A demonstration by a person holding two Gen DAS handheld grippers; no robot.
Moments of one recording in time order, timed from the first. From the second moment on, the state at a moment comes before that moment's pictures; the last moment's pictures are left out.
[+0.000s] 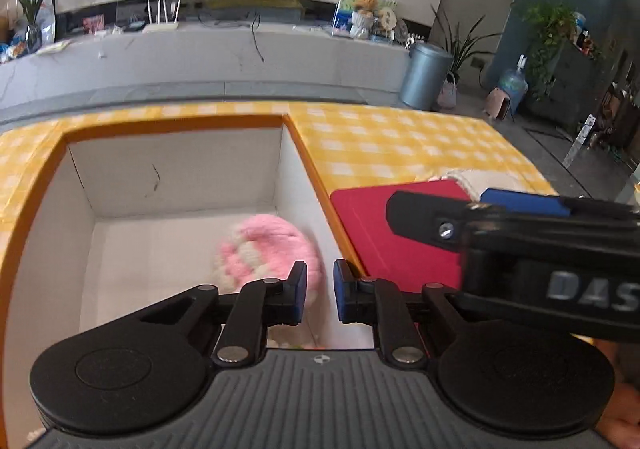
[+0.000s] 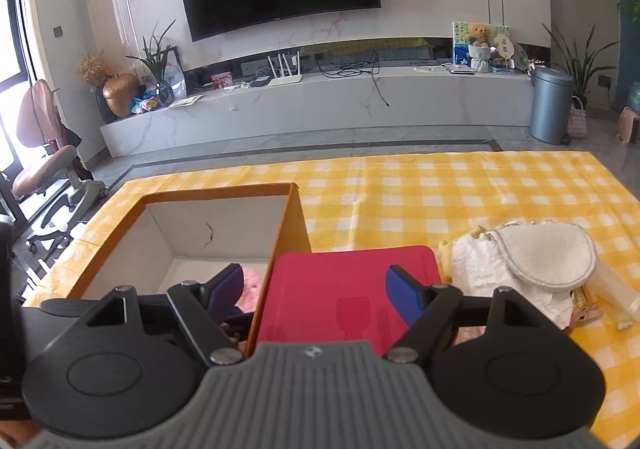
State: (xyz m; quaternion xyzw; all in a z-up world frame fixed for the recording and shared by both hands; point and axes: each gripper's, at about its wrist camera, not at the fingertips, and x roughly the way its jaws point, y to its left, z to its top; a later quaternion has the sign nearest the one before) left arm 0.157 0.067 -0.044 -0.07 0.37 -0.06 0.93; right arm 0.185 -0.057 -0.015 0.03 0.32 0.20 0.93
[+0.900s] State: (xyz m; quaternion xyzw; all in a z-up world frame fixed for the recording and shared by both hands) left arm 0.084 0.054 0.049 -0.03 0.22 0.07 0.97; right arm 0.152 -0.117 0.074 0.03 0.24 0.19 0.95
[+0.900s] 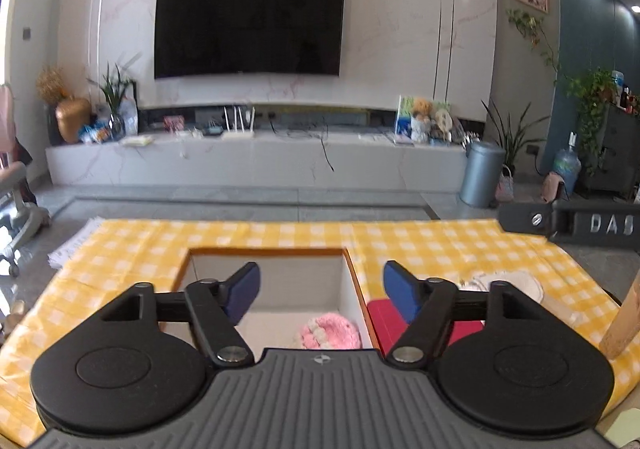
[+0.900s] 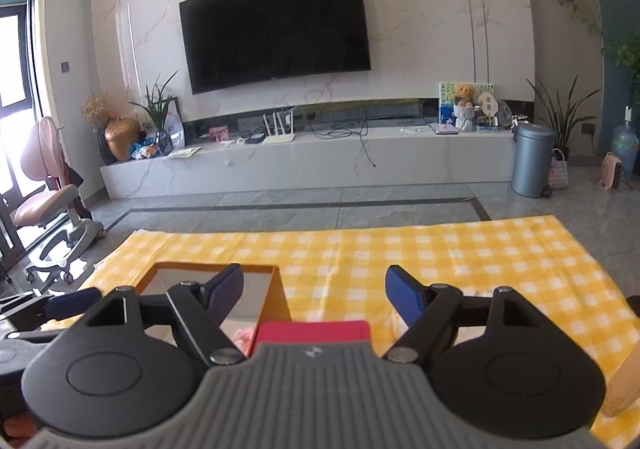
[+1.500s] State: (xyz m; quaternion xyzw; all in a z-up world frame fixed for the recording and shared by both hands) left arm 0.090 -0.044 0.040 0.00 0.21 0.04 0.98; right arm 0.174 -0.240 0.035 0.07 0.28 0.13 0.95
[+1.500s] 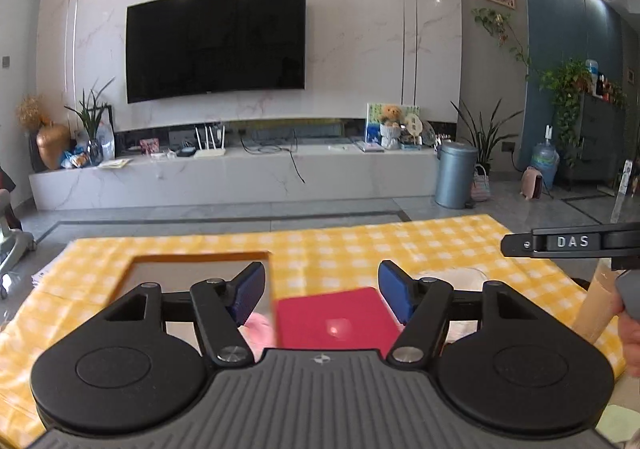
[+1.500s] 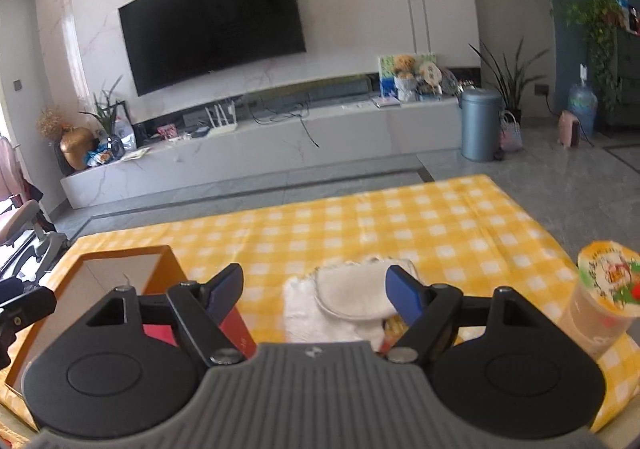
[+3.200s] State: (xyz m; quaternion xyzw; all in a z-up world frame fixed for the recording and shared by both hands) left arm 0.133 -0.114 -0.042 -0.01 0.25 -0.01 0.97; right arm 0.294 -0.311 -0.119 0.40 0.38 0.07 0.83
